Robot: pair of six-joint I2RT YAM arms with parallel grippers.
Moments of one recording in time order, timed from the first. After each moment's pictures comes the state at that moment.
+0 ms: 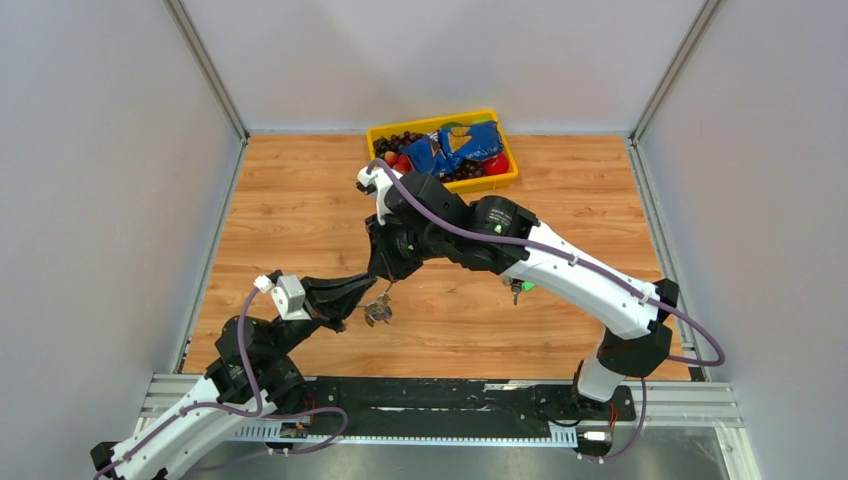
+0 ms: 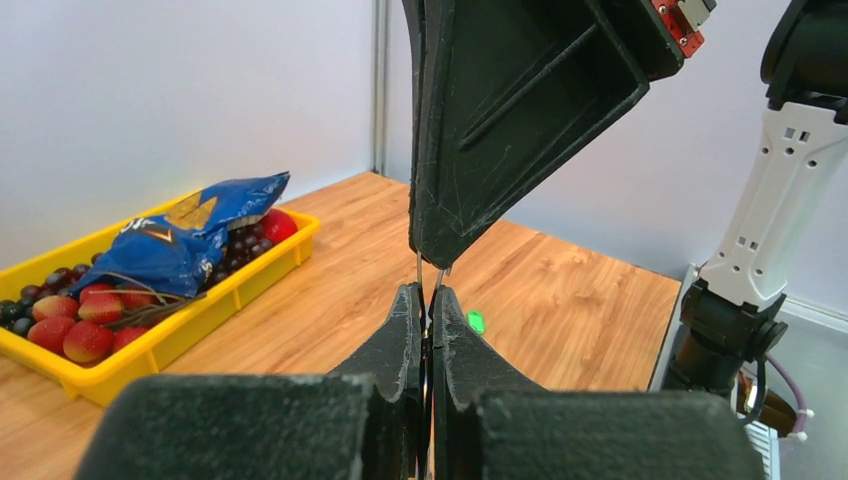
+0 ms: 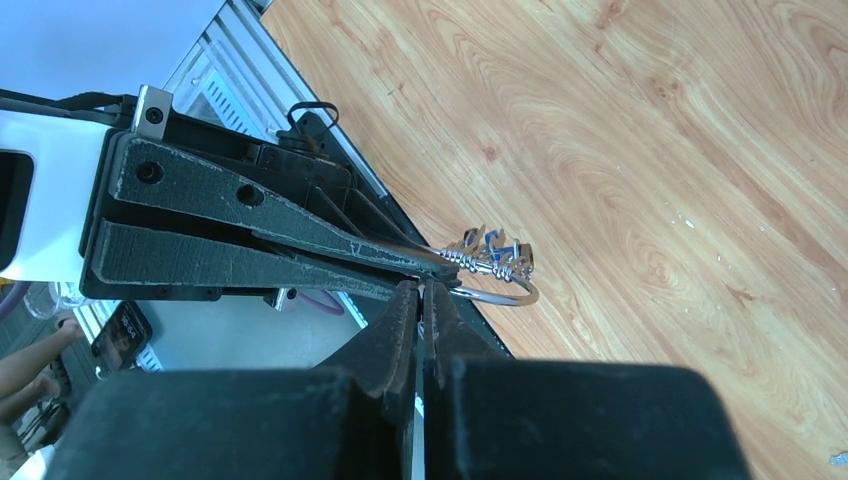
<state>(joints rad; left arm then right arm) -0.87 0.15 0.32 0.19 0.07 -0.10 1.17 1.68 2.03 -1.01 -0.03 0.48</state>
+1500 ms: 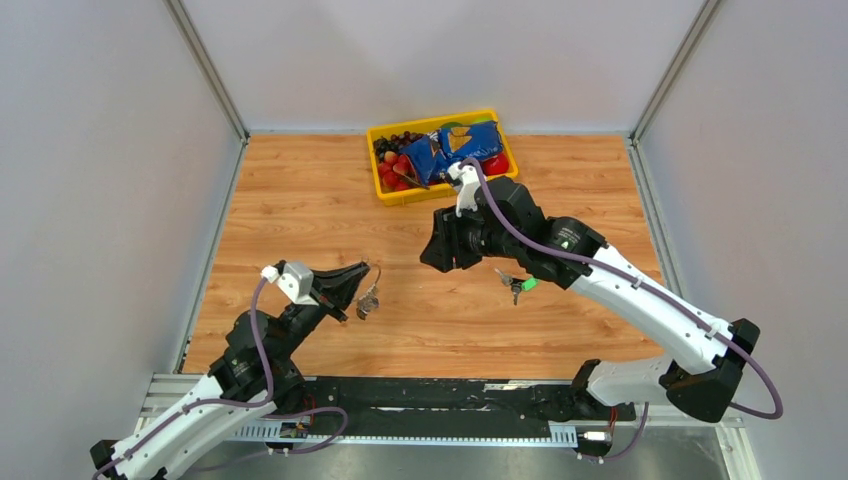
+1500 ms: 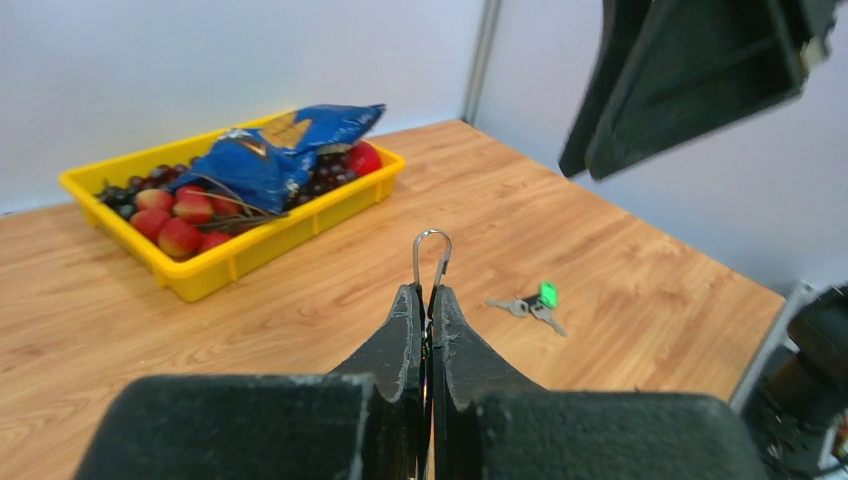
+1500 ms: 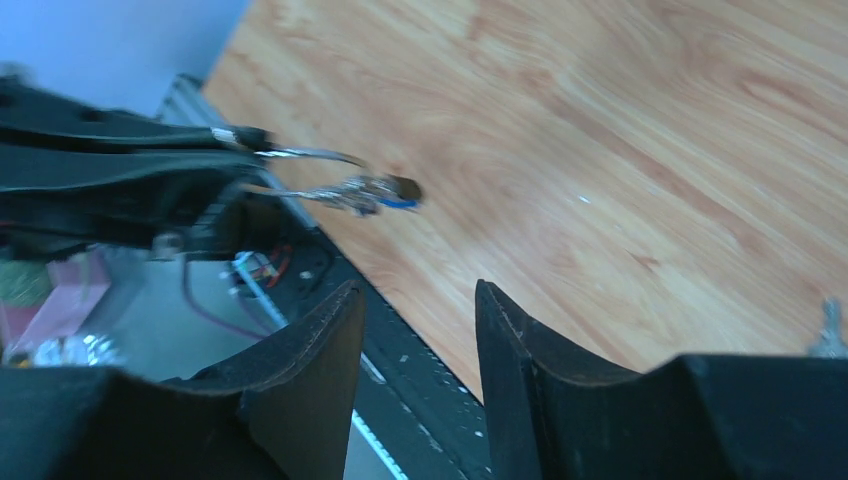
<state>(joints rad) -0.87 0.16 0.31 0.11 -0.17 -0.13 0.91 1.26 1.37 -0.69 -0.06 0.49</state>
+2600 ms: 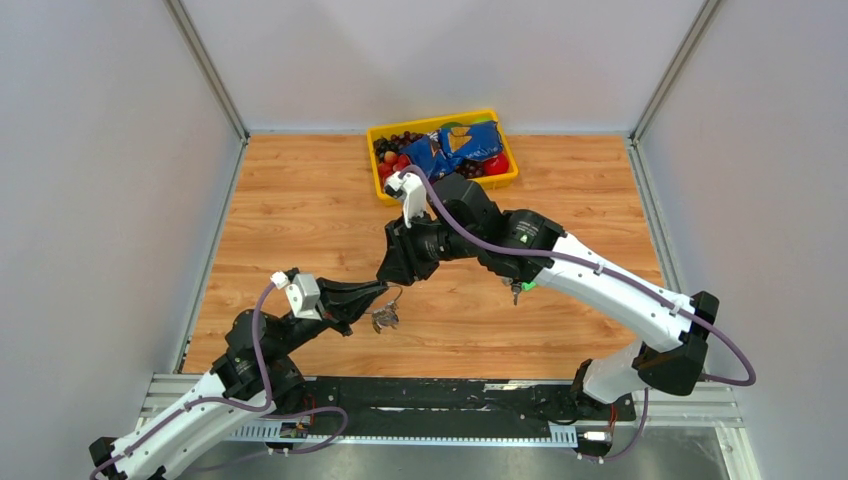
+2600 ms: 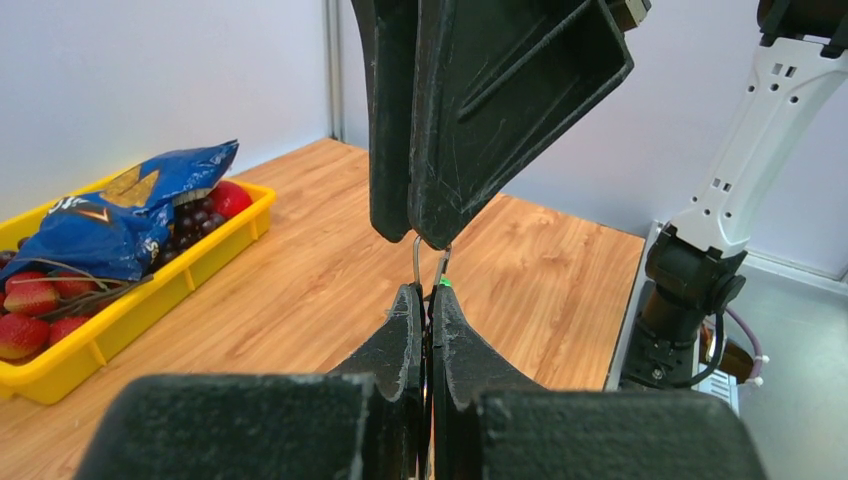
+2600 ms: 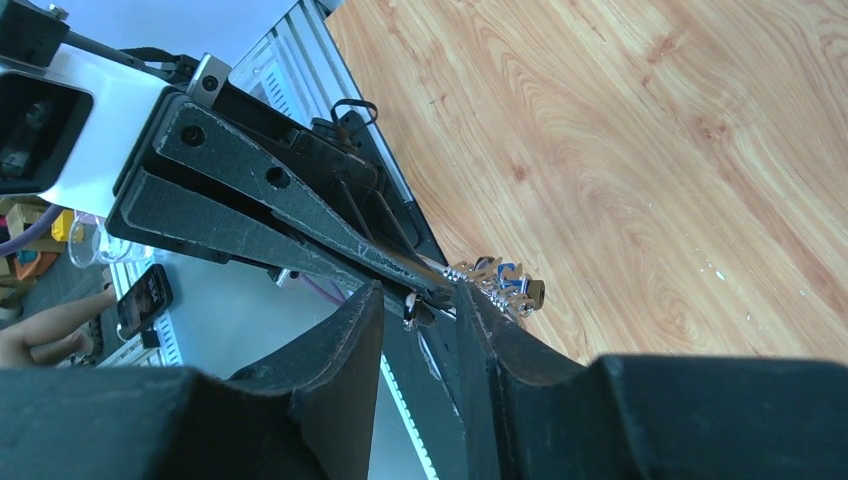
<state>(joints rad) -0.87 0.21 0.31 0.20 0.17 -0.13 1.06 1.46 1.61 -0.67 -0.27 0.40</state>
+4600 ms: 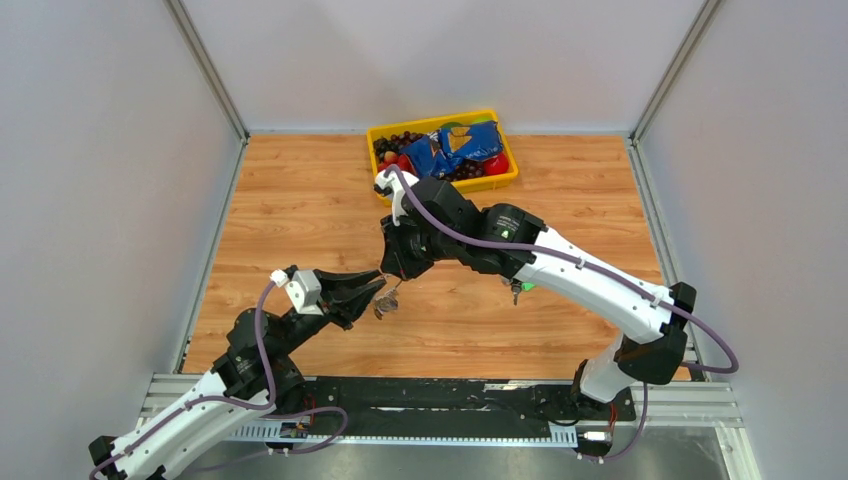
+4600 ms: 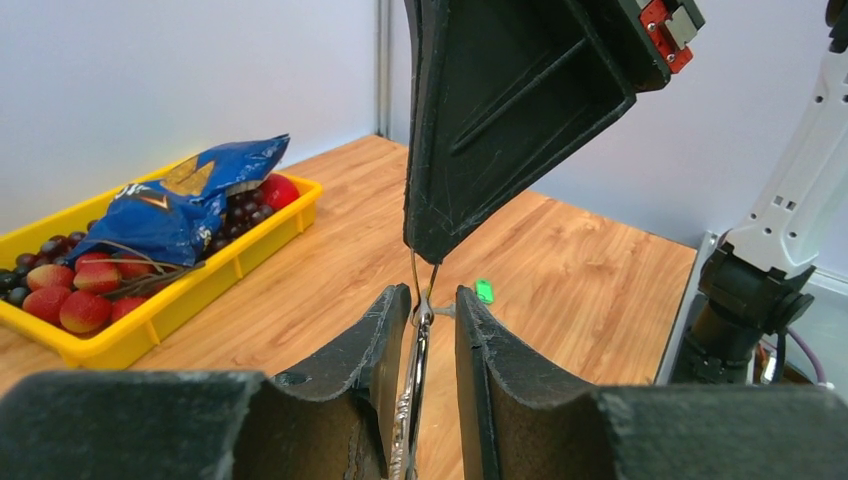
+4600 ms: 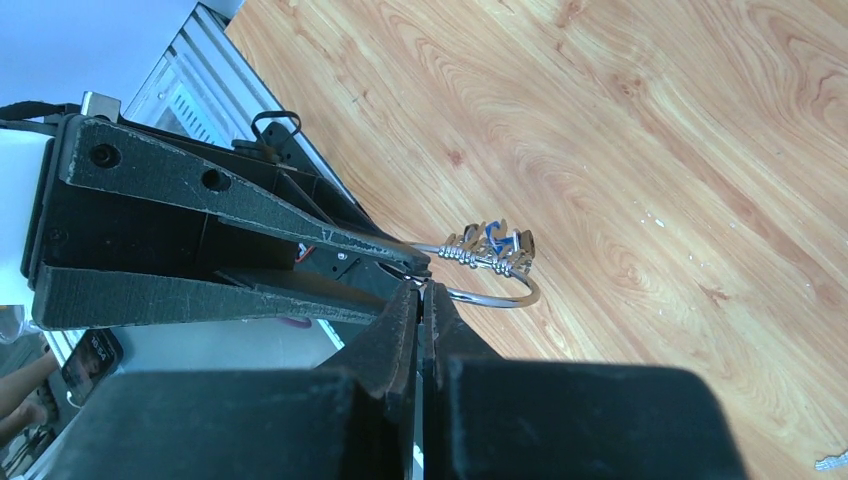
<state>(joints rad) -0.87 0.22 0.31 0.20 0.08 -0.09 1.12 1.57 1.78 -0.86 -0.03 0.46</state>
